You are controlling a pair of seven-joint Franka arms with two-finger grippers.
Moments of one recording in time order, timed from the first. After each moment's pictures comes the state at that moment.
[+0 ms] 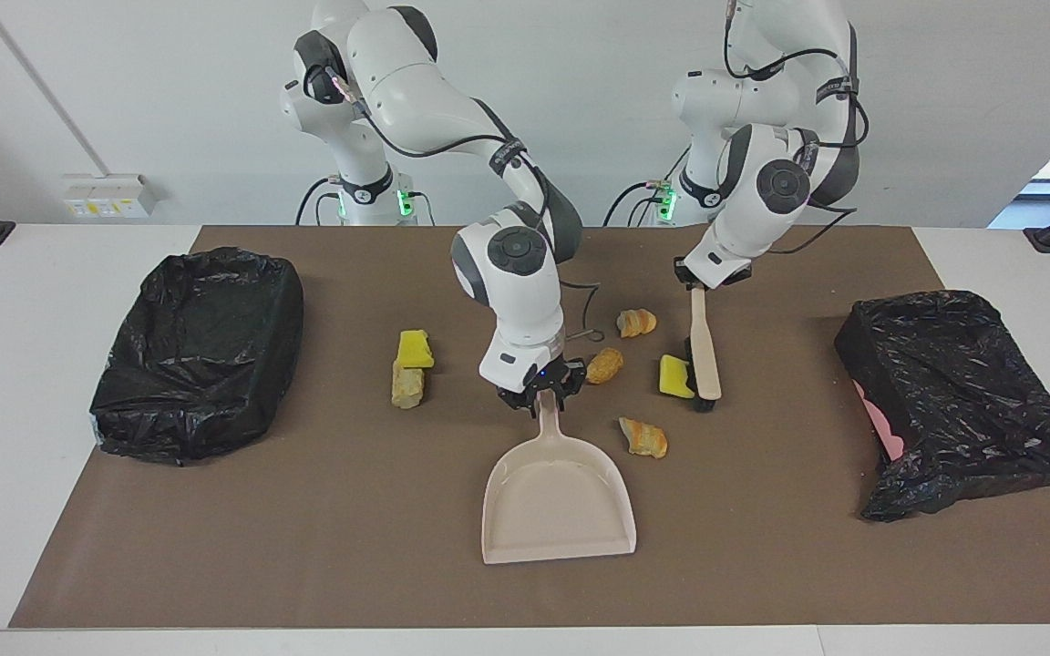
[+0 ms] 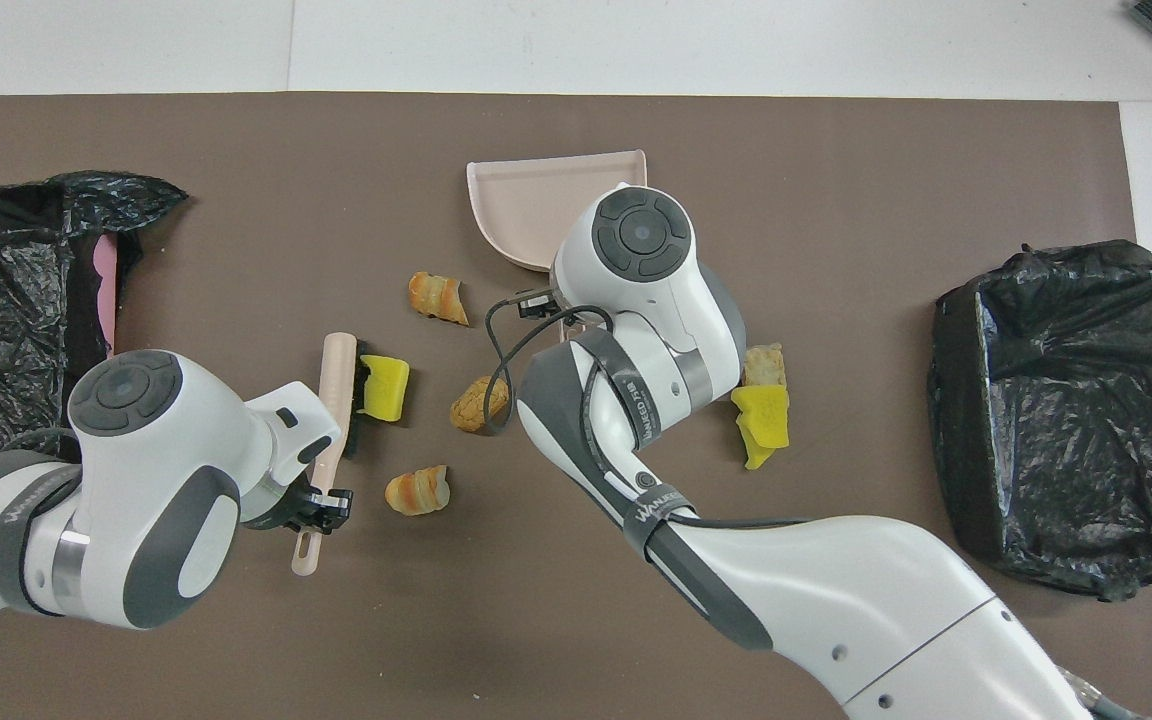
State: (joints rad) left arm -0.23 -0.11 -0.10 -2.31 -0.14 1.91 -0.14; right arm 0.50 0.62 0.03 -1.41 0.06 2.18 0.30
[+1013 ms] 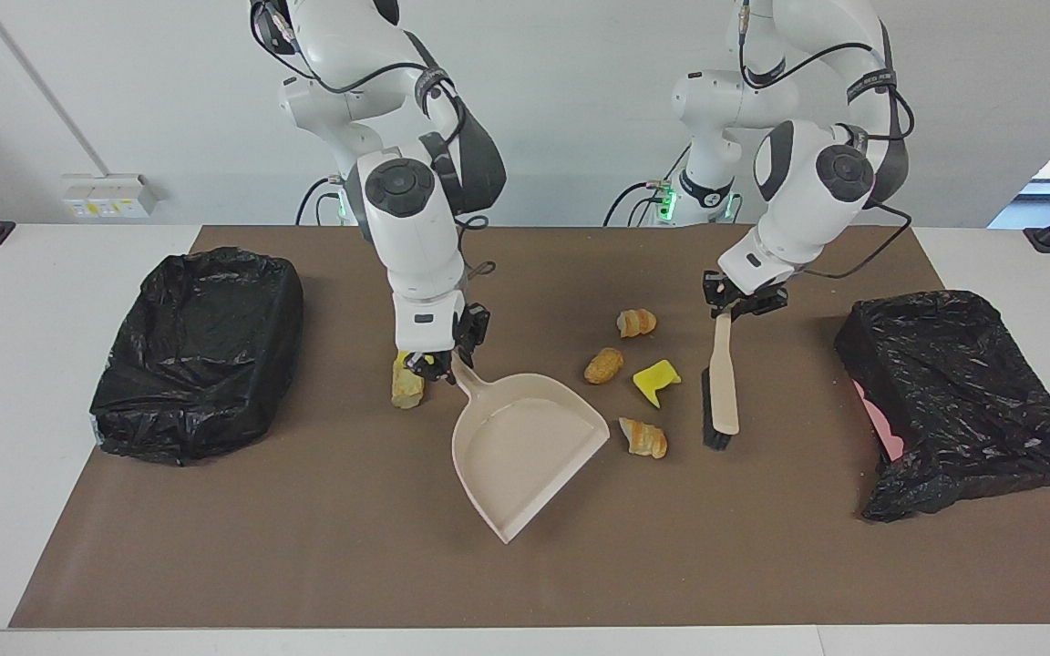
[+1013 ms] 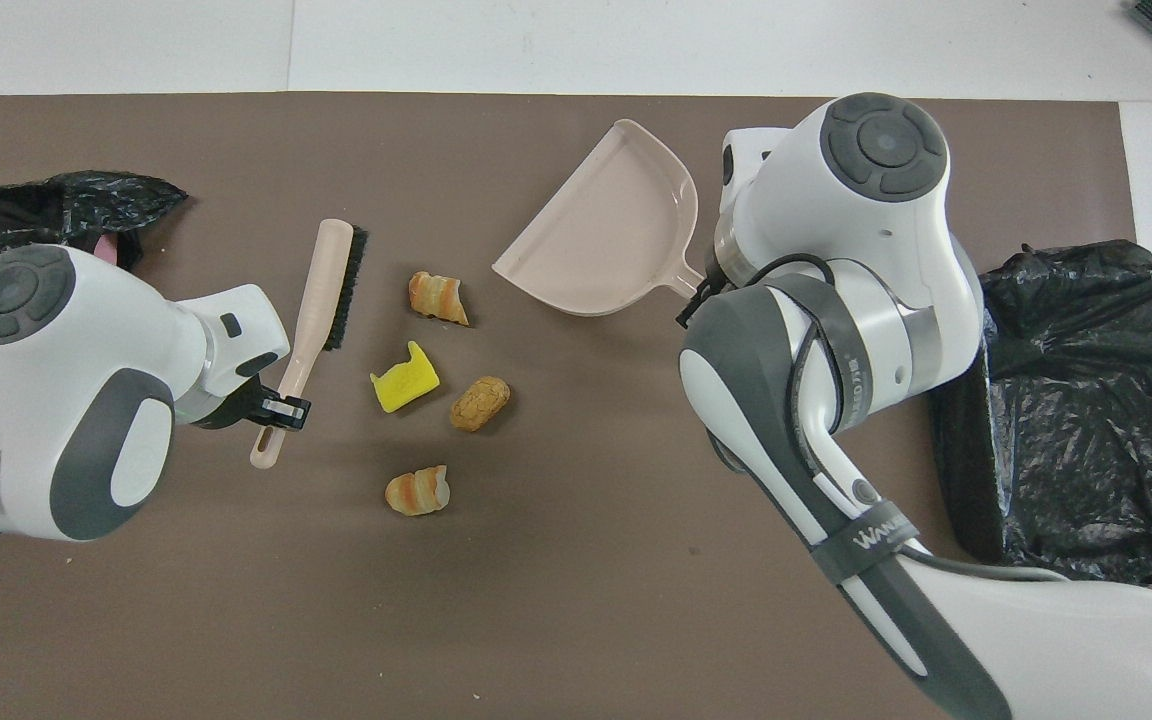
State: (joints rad) left arm -0.16 0.03 -0.08 -2.06 -0.04 1.97 0.17; right arm 0.33 0.34 0.03 -1.55 0.05 1.89 -0.57
